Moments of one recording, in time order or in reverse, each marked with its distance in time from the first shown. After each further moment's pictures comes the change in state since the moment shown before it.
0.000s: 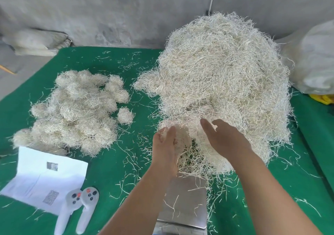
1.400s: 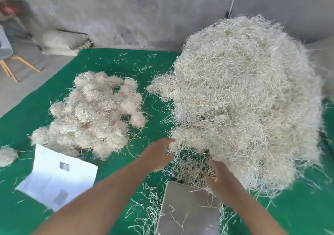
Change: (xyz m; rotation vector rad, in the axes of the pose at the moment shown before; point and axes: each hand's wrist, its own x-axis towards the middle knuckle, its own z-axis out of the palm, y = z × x) left_hand 0.089 0.040 -0.078 1.644 -0.302 0.369; right_hand -0.005 0.042 0.094 0.082 -0.347 -0.225
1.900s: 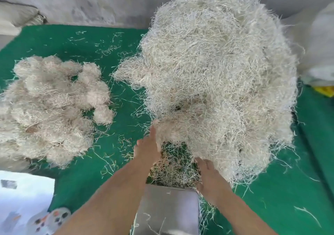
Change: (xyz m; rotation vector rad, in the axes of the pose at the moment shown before) left_hand 0.112 0.004 0.096 0.231 -0.048 -0.288; right_hand 0.033 0.080 0.028 -0.216 -0.044 0.151
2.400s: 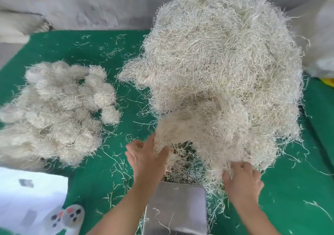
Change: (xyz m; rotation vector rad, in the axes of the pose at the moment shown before) left_hand -0.108 -0.005 -0.017 -0.572 0.500 0.004; right_hand -0.030 0.021 -0.004 0.005 0.411 0.455
